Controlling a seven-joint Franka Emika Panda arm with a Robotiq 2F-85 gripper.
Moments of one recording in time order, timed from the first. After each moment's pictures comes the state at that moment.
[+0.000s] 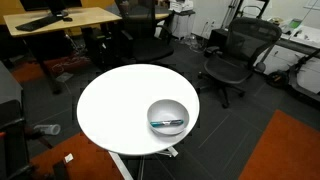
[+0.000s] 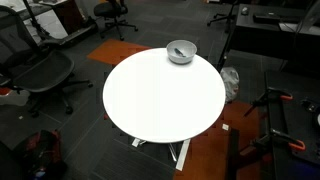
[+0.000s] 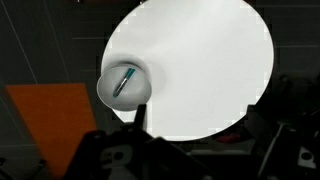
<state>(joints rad) -0.05 -0.57 -0.23 -2.37 -0.02 2.06 -0.25</state>
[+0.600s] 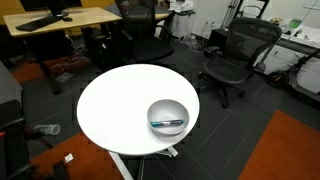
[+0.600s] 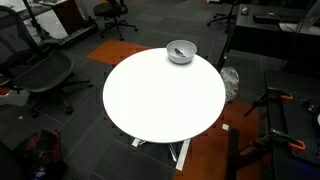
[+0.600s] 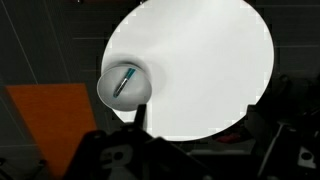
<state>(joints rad) -0.05 -0.57 -0.23 -2.37 -0.02 2.06 -0.25</state>
